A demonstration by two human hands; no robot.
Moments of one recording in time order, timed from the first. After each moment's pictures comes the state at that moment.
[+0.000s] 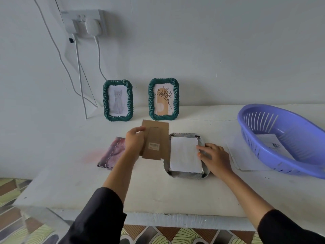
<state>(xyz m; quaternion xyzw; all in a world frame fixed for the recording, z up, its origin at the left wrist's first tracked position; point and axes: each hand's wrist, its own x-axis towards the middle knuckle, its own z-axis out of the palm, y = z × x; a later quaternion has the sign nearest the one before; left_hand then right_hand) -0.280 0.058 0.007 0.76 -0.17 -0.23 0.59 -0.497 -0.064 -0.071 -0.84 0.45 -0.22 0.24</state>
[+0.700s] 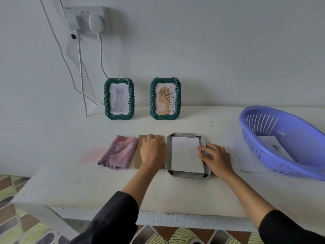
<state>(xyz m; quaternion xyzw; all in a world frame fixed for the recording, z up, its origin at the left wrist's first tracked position) -0.320 0.048 -0.021 0.89 -0.39 -0.03 0.23 -0.497 -0.064 -0.070 -0.84 0.44 -0.21 0.23</state>
